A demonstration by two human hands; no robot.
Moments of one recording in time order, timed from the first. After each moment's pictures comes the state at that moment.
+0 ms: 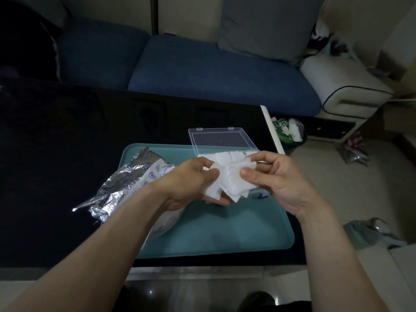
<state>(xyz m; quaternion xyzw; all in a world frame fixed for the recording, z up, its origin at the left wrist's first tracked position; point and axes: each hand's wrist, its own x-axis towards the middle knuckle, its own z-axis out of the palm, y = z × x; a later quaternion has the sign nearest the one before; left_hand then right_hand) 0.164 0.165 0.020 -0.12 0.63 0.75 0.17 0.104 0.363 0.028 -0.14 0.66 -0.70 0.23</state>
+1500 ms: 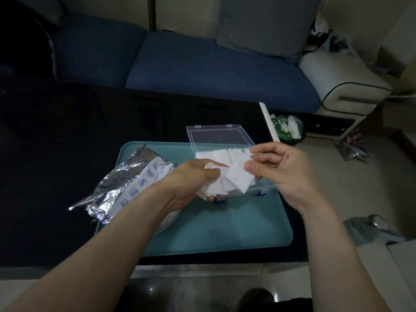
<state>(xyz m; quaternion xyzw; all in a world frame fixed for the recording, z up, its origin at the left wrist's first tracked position) 0.154 0.172 0.006 -0.14 0.62 0.76 0.15 0.108 0.368 0.038 -0.12 0.75 -0.64 0.11</state>
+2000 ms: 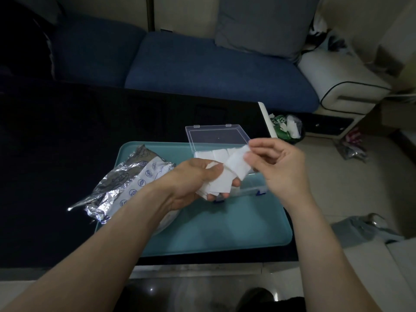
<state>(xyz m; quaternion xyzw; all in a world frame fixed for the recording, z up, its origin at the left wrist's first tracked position) 0.155 0.171 0.006 -0.05 0.58 0.79 0.19 0.108 0.354 0.029 -0.11 0.78 -0.62 -0.01</state>
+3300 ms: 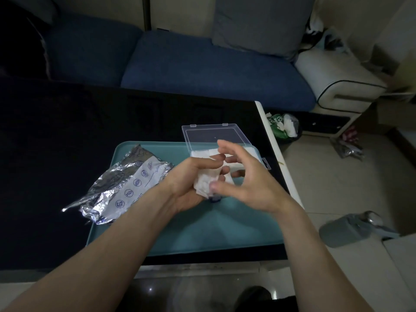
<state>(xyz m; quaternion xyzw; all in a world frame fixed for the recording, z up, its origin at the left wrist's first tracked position) 0.153 0.183 0.013 -0.11 0.38 0.89 0.23 0.121 0.342 0.019 -0.24 0.84 -0.45 0.16</state>
